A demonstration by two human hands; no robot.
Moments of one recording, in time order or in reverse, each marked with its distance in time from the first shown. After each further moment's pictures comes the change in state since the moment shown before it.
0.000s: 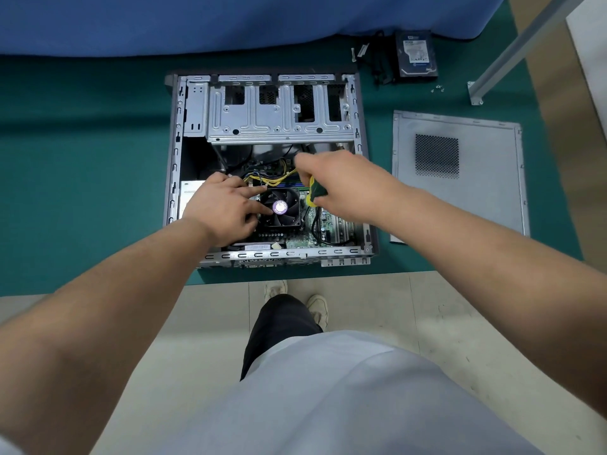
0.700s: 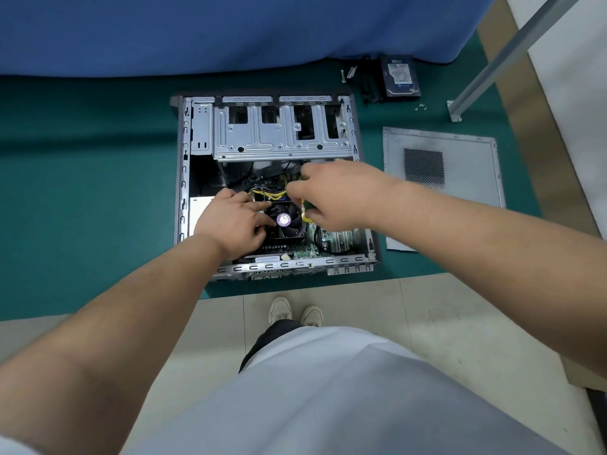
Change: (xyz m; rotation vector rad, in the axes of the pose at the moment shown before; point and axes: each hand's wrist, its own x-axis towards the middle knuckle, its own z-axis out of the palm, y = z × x) left_hand -0.002 -0.001 0.001 -0.030 0.035 -0.010; right_hand 0.009 -0.041 -0.036 -0.370 -0.208 -0.058
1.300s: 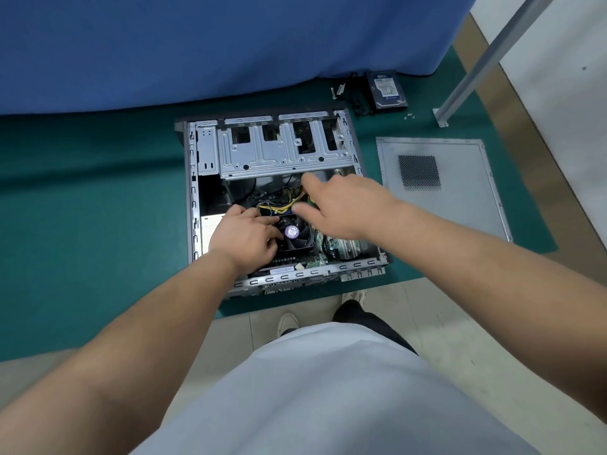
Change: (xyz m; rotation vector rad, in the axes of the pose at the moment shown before) left_hand 0.000 -0.004 0.005 -0.051 0.015 0.000; right_hand 0.004 -0.021 0.015 0.085 0.116 0.314
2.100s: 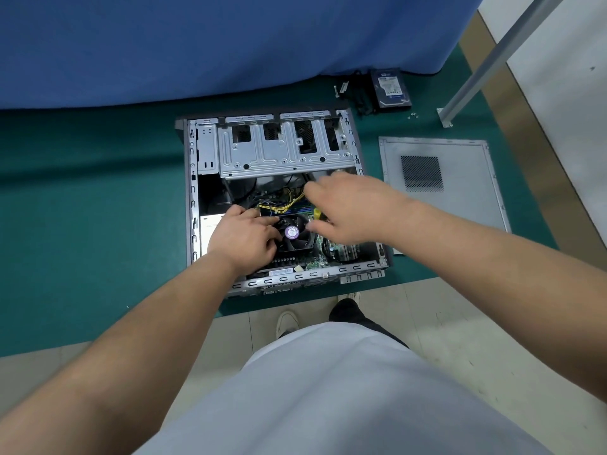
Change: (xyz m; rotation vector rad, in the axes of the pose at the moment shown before) left_hand 0.000 0.002 0.000 -0.009 0.014 -0.015; right_hand 0.000 0.020 0.000 -0.089 0.054 -0.241
